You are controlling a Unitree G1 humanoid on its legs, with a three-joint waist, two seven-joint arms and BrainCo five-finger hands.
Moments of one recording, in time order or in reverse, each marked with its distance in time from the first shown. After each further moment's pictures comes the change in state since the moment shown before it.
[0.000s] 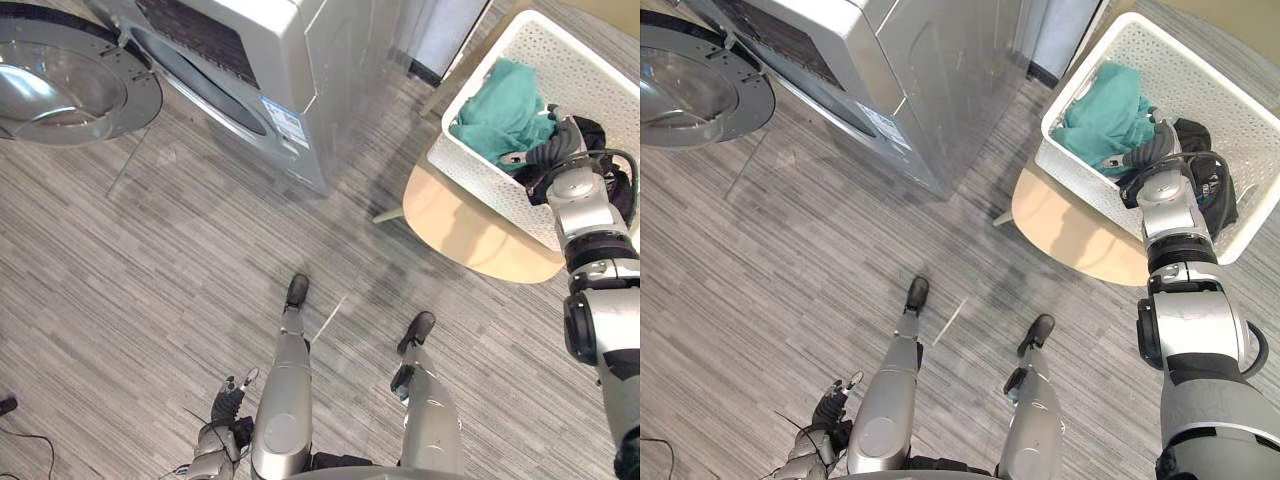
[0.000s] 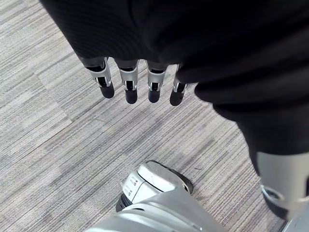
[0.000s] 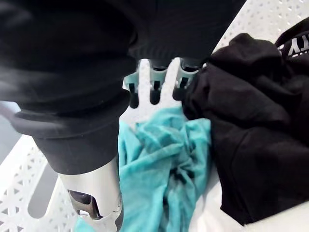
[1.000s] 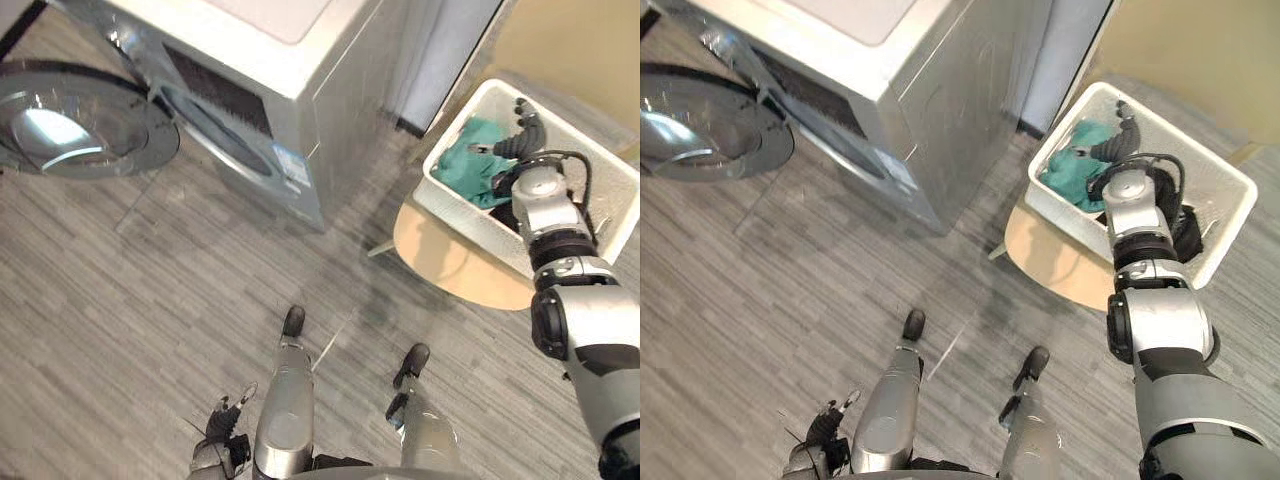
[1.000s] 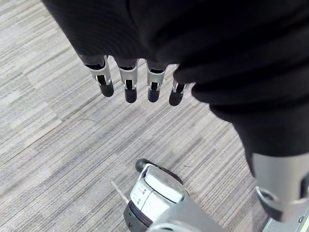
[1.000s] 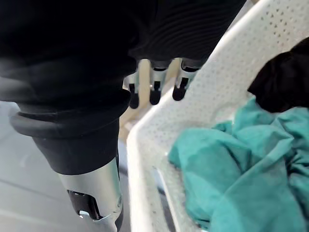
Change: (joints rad) left arm 0.022 -0.008 0.042 0.039 0.103 0.010 0.001; right arm -0.021 0.113 -0.106 -0.008 0.046 -0.036 -0.040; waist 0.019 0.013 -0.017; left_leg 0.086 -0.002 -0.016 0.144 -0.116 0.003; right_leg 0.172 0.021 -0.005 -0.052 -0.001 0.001
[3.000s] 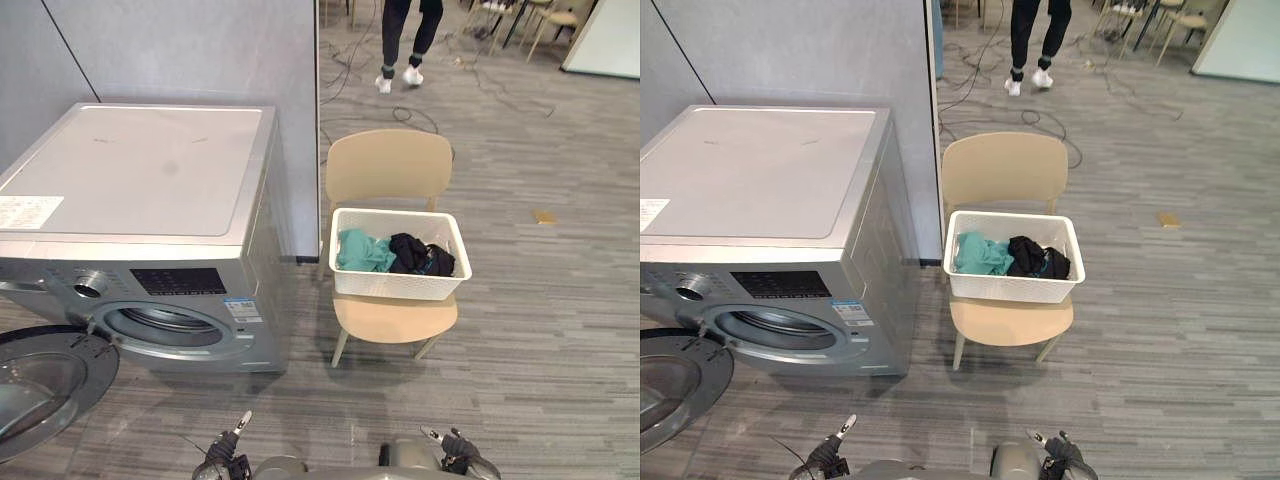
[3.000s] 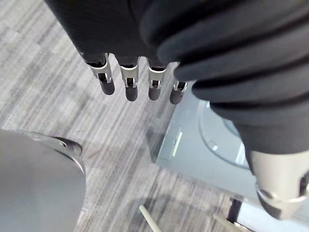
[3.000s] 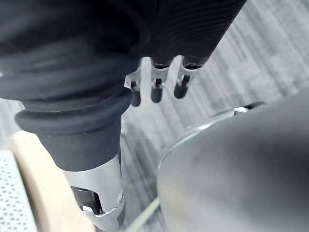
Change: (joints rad) left arm -0.032 -0.041 0.154 0.157 0.059 0.072 -0.050; right arm 1.174 0.504 -0.306 -0.033 0.316 -0.010 0.160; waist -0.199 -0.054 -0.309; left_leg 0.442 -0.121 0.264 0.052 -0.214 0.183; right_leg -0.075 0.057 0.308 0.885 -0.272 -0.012
